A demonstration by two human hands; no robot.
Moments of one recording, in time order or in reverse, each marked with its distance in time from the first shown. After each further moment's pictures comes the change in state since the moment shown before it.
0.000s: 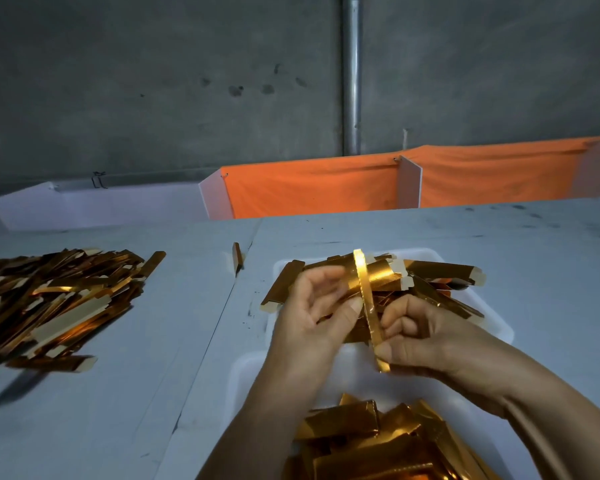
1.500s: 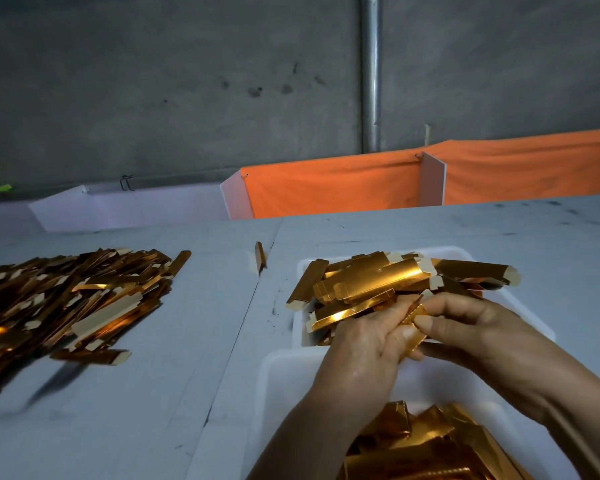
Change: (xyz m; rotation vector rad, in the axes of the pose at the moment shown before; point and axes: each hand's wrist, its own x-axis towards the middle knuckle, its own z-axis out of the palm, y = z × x) left_hand -0.005 -0.006 0.014 0.628 -0.173 0.056; right_hand 0.002 0.001 0.003 0.026 0.151 -0.120
